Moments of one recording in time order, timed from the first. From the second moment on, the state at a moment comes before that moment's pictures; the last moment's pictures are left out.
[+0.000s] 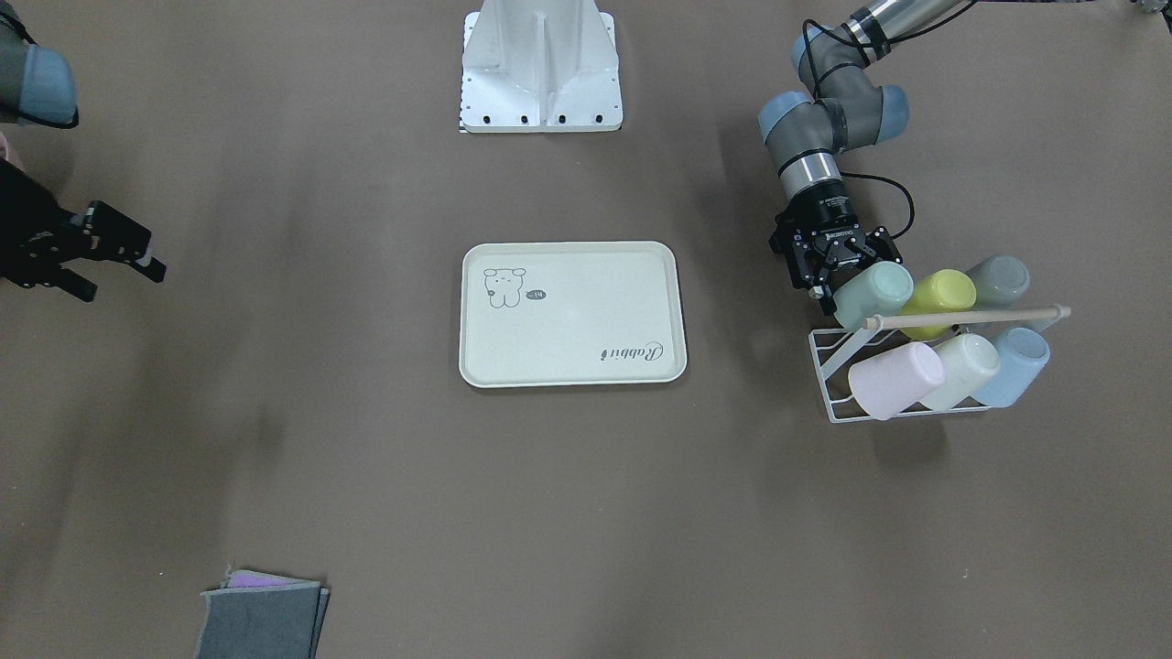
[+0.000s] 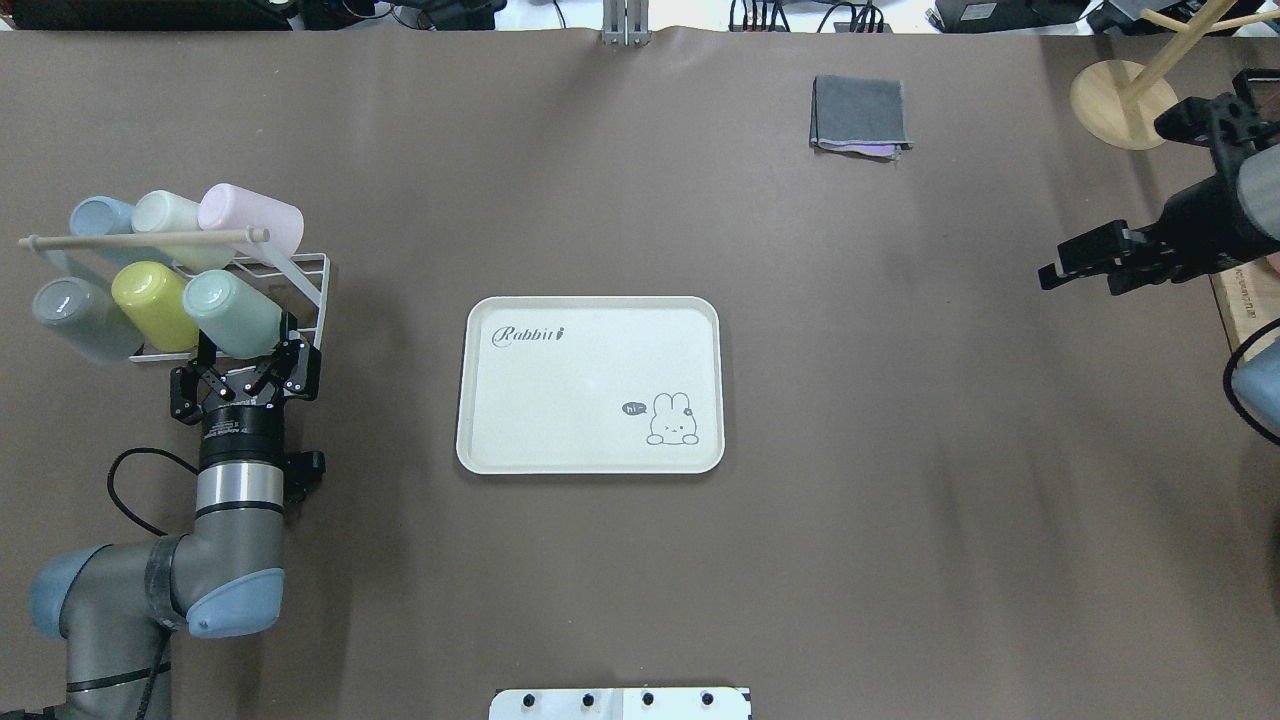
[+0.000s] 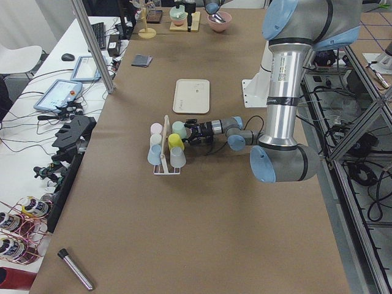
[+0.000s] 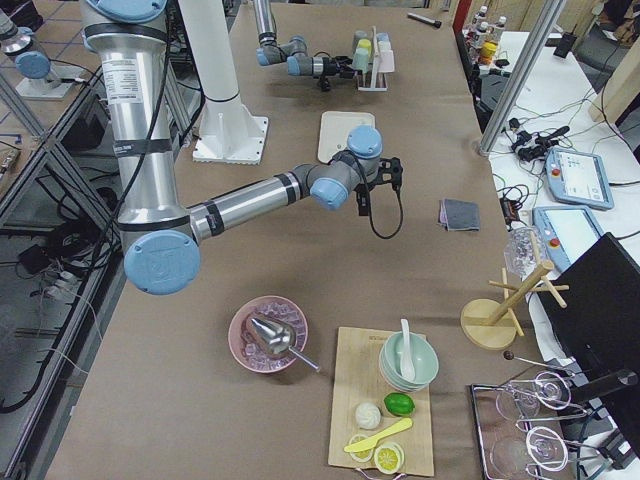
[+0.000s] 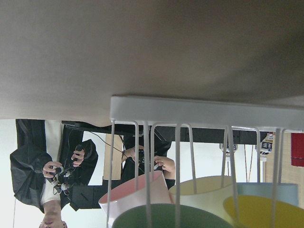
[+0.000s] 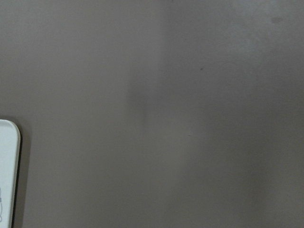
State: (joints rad) left arm -0.23 -1.66 -1.57 -2.10 -0.24 1.37; right arm 1.14 -1.54 1.84 -1.10 2.43 0.78
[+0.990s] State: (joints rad) left arm -0.23 -1.66 -1.59 -2.23 -0.24 1.47; right arm 1.40 -1.62 1.61 -1.14 2.35 0.44
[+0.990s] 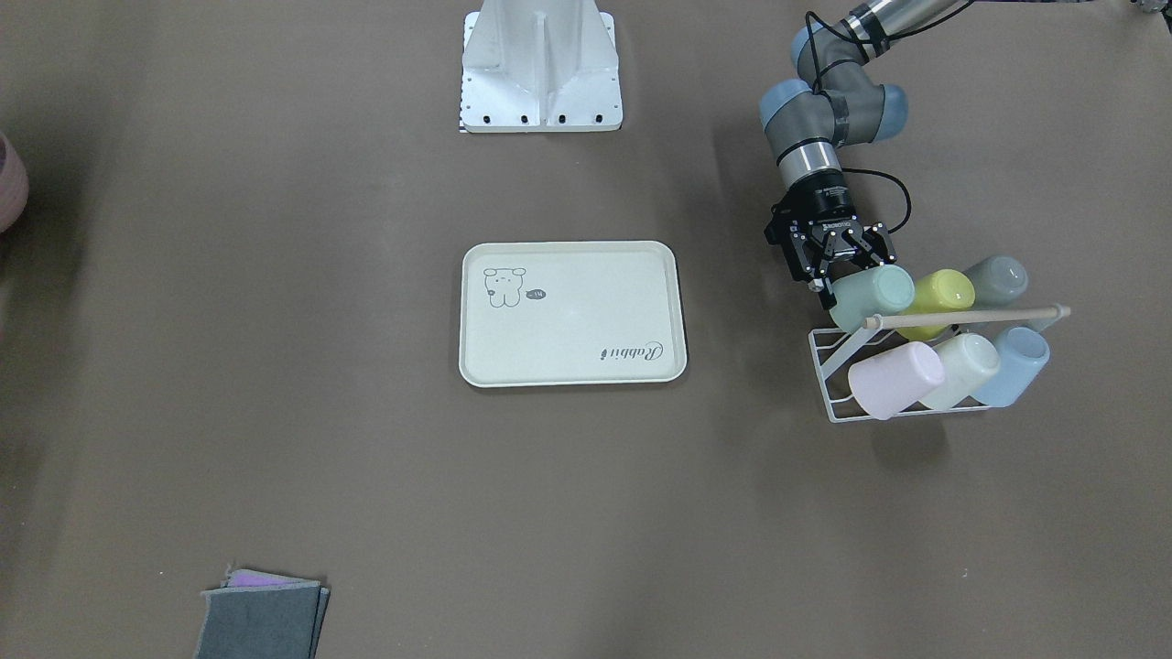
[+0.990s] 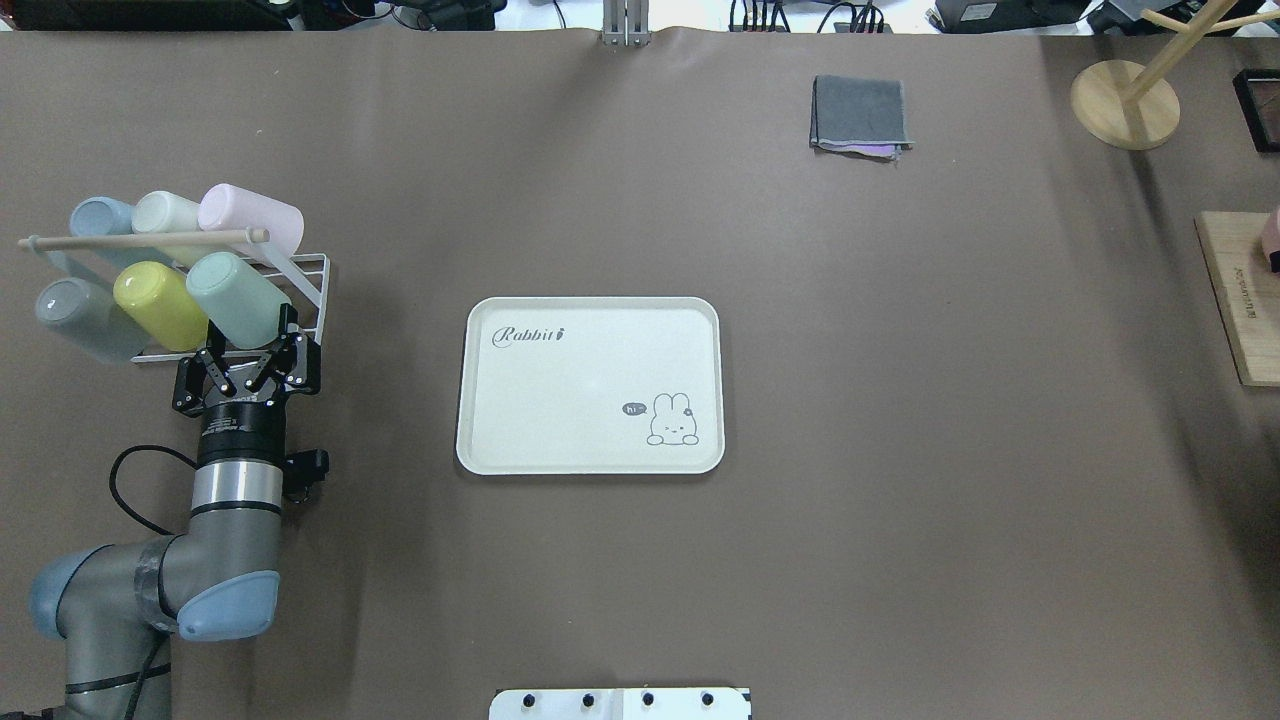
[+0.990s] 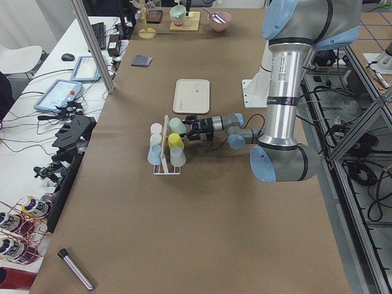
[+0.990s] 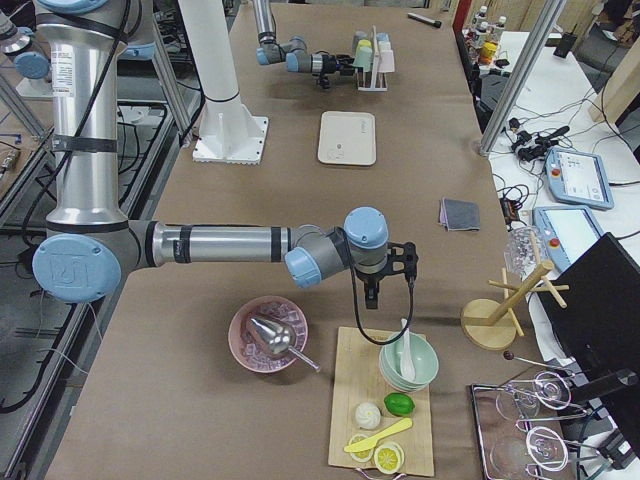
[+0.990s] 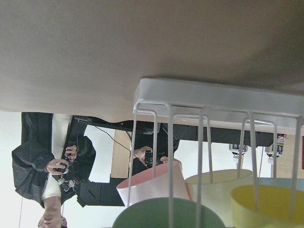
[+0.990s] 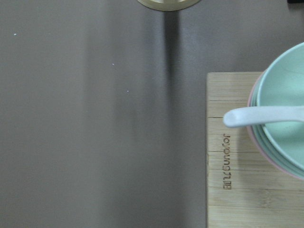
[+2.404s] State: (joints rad) left arm -0.23 -1.55 -1.73 -2.45 -0.24 1.77; right arm 1.46 -1.67 1.71 -1.44 2.33 0.21
